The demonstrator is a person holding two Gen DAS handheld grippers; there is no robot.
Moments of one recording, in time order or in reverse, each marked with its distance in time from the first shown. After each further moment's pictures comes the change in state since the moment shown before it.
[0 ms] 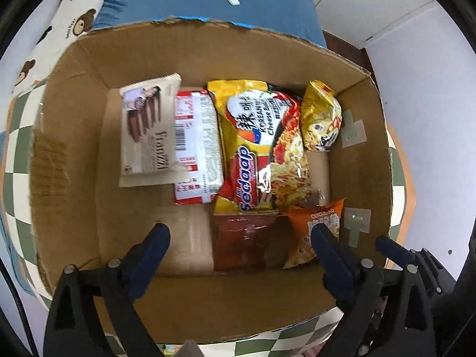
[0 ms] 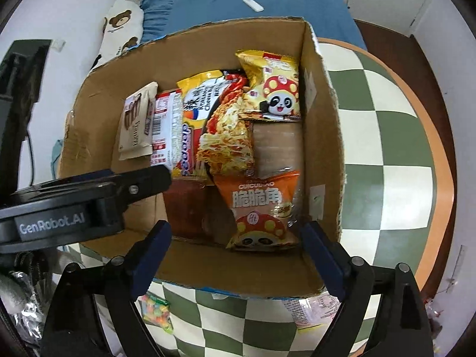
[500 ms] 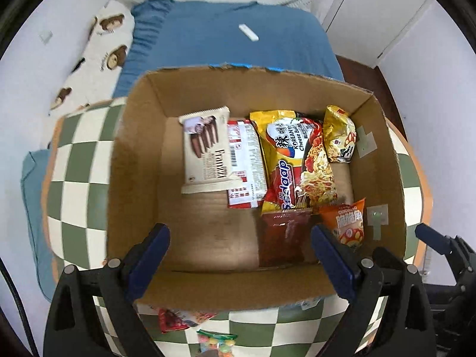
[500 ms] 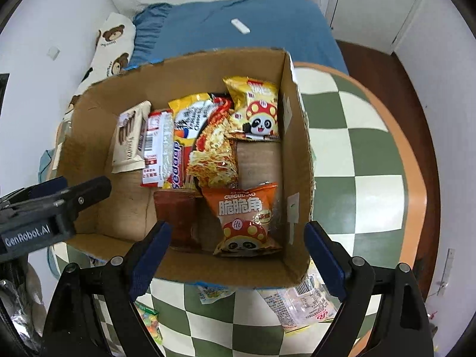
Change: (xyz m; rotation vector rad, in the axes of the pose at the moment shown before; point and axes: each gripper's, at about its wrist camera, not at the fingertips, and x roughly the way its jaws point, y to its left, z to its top) left arm -0.054 0.014 -0.036 0.042 -0.194 0.161; right arm -0.040 0.010 -0.016 -0.016 -0.128 -0.078
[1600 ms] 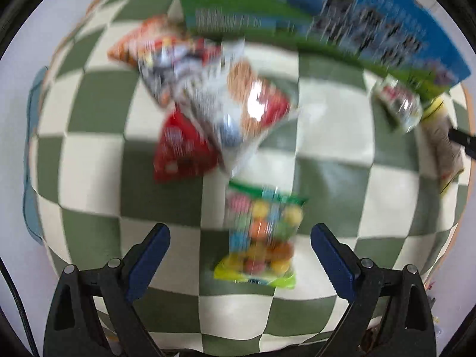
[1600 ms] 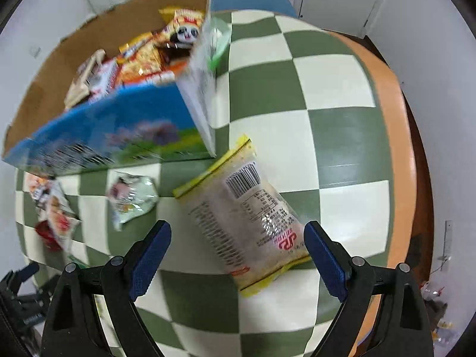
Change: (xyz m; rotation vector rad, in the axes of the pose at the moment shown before) left arm 0.081 0.051 -0.247 -0.090 0.159 0.061; right arm 0.056 -0.072 -0.136 0.025 0.006 -0.101
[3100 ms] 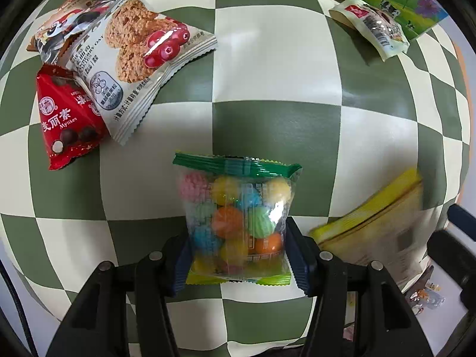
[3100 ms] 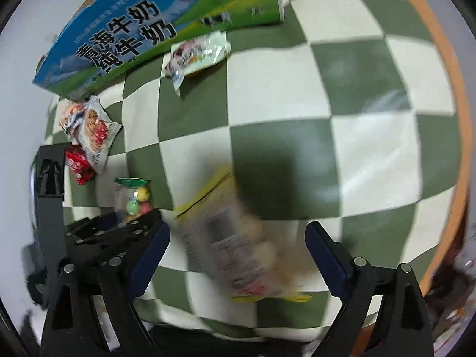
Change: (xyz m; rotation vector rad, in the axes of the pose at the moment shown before) left arm 0.049 -0.052 -0.005 0.128 0.090 -0.084; right arm -0.013 0.034 -0.122 0.026 0.130 0.159
